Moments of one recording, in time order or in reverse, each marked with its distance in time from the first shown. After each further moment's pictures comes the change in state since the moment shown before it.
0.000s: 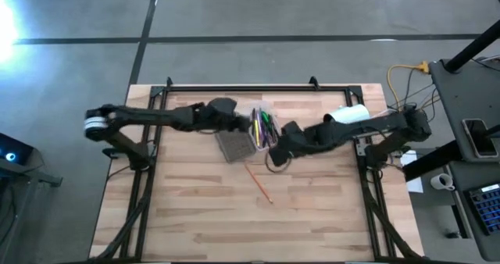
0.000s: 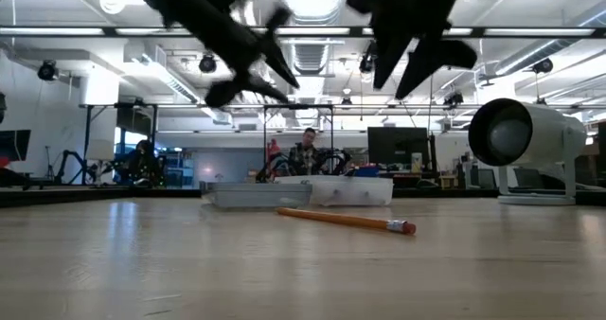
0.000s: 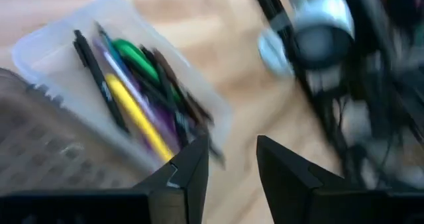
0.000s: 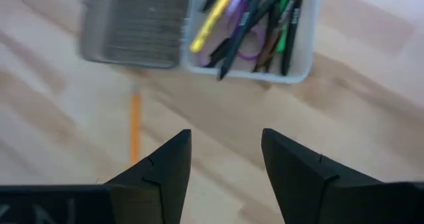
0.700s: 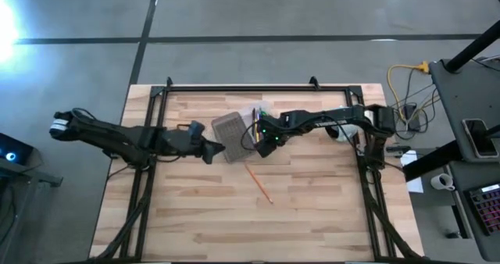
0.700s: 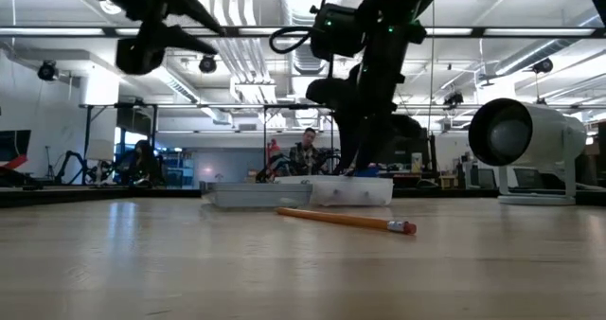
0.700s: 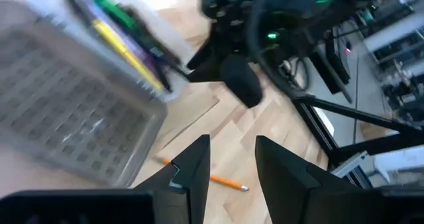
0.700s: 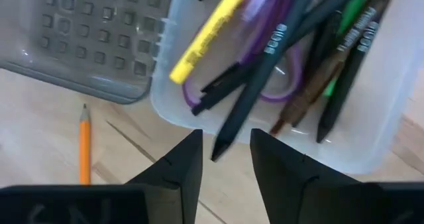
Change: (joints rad) left arm -0.371 -0.477 -0.267 -0.126 -0.254 -0.112; right arm -0.248 0.307 0.047 0.178 -0.269 -0.324
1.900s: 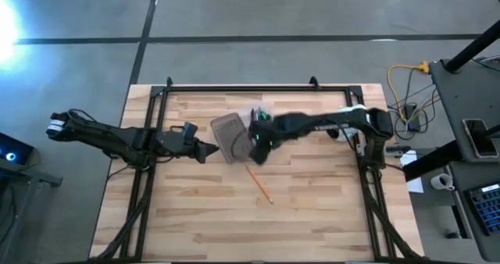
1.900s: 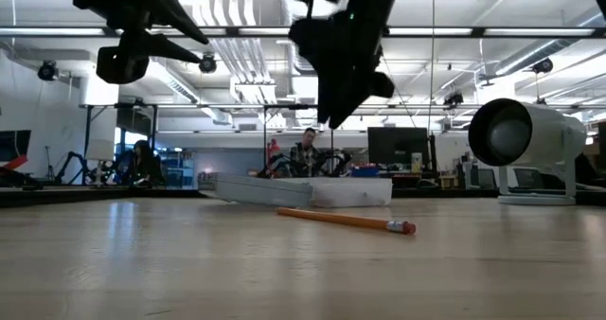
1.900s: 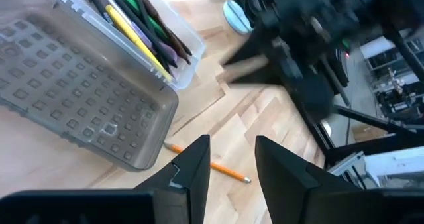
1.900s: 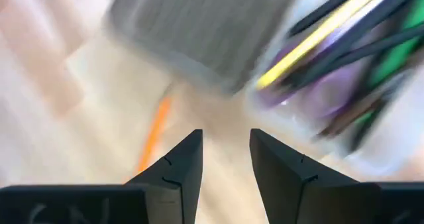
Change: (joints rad) left arm -0.015 -0.098 -0.086 -0.015 -0.006 -0.056; right arm 0.114 0.029 0.237 -0.159 0.070 -0.159
